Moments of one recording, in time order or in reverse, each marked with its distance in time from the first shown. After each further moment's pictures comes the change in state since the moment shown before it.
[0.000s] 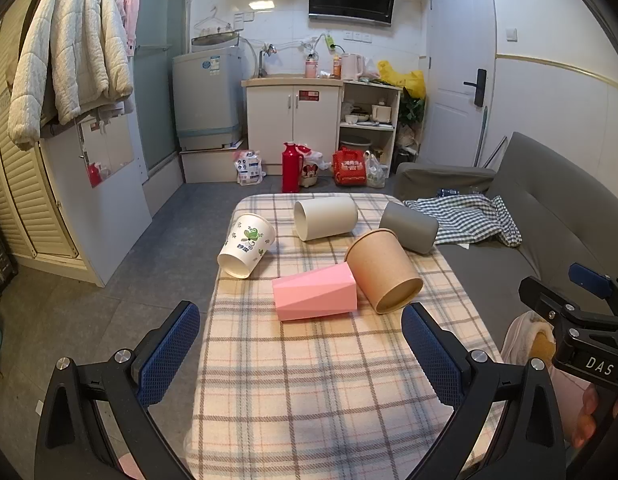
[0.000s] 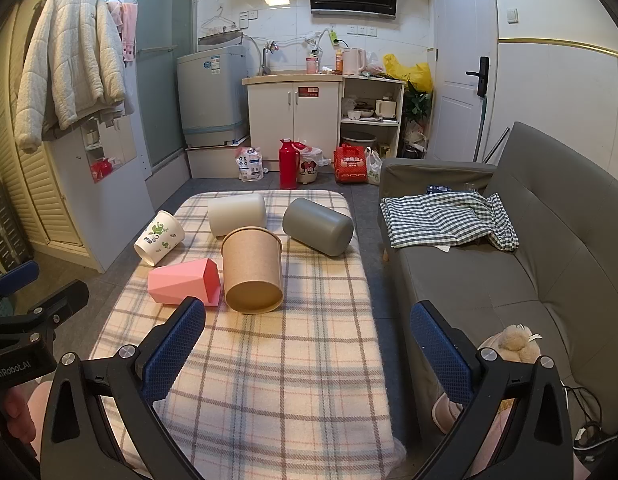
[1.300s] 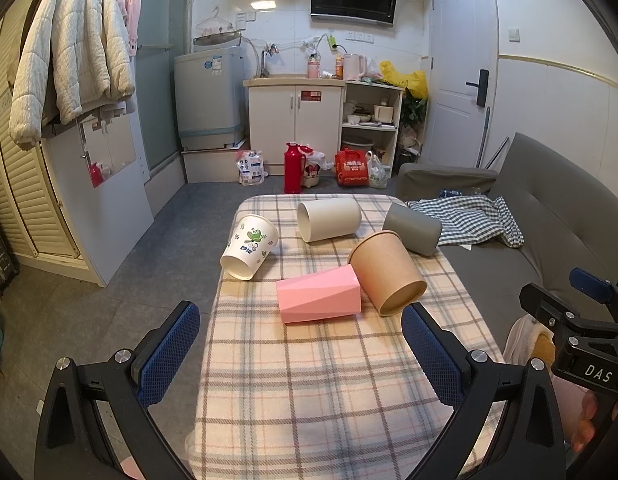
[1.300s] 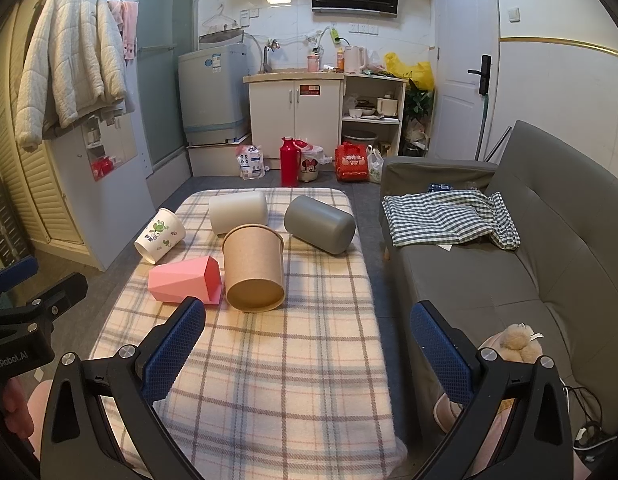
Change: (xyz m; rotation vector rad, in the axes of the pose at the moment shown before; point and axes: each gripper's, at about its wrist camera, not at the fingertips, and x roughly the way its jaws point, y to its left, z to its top) left arm 0.000 0.001 0.000 0.000 0.003 0.001; right arm -0.004 0.001 0.002 0.001 0.004 0.005
